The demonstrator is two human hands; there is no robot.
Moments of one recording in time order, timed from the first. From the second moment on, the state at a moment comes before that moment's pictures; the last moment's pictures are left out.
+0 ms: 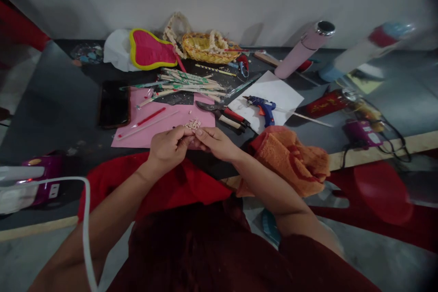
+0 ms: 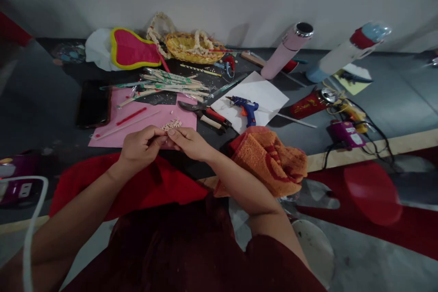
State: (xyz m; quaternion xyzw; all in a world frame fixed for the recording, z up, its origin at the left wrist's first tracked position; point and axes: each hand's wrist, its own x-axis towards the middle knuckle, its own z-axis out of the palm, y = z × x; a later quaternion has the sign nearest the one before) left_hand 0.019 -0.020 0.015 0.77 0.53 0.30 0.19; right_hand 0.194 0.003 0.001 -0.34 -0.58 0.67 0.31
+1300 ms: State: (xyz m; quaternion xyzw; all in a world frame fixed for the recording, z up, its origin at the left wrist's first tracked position) left_hand 0.015 -0.008 -0.001 0.72 0.61 0.28 0.19; right_hand 0.209 0.030 -0.012 -0.44 -0.69 0.41 0.41
